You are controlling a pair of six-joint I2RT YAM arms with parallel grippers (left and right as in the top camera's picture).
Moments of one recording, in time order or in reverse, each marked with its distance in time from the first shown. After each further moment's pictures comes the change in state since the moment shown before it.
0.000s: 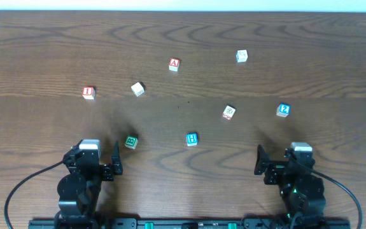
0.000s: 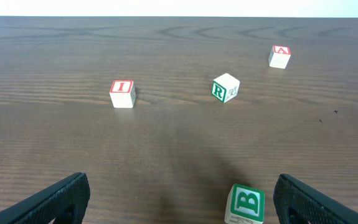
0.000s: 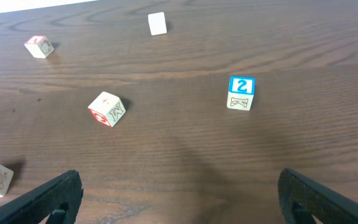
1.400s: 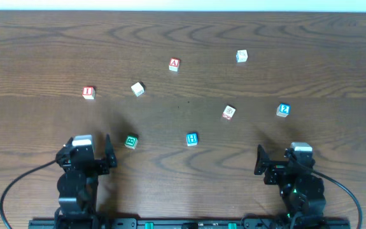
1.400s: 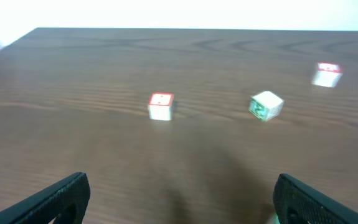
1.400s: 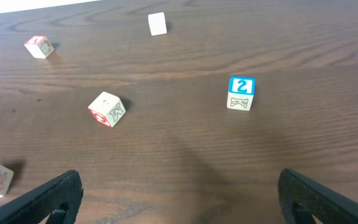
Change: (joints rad) left arm 0.000 0.116 -0.006 0.151 -0.167 0.000; right arm 0.000 -0.001 0.000 0.000 0.000 0.000
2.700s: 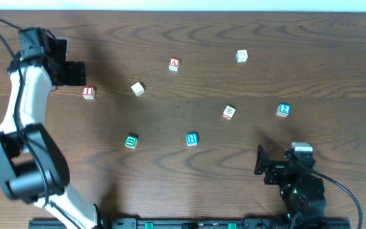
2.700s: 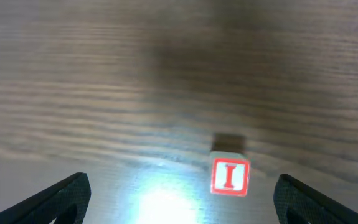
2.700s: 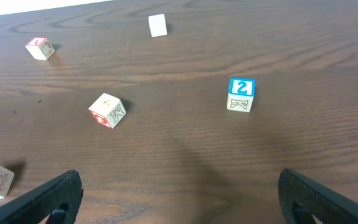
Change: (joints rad) left arm 0.296 1.780 1.356 -0.383 0.235 0.244; right arm 0.000 -0.004 0.000 0.001 0.000 0.000
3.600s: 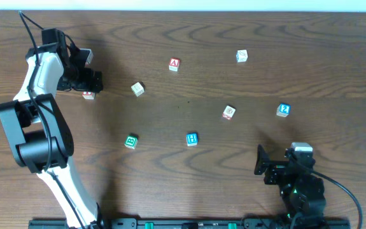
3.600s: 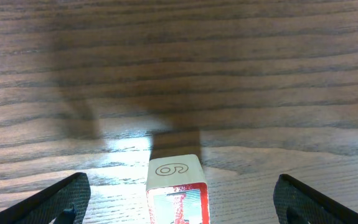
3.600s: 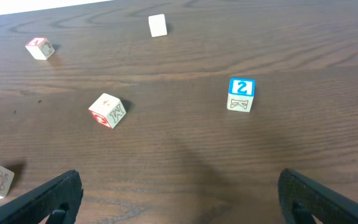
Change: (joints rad) left arm -0.045 0.241 0.152 -0.176 0.087 0.103; right arm 0.000 0.000 0.000 0.000 0.000 0.000
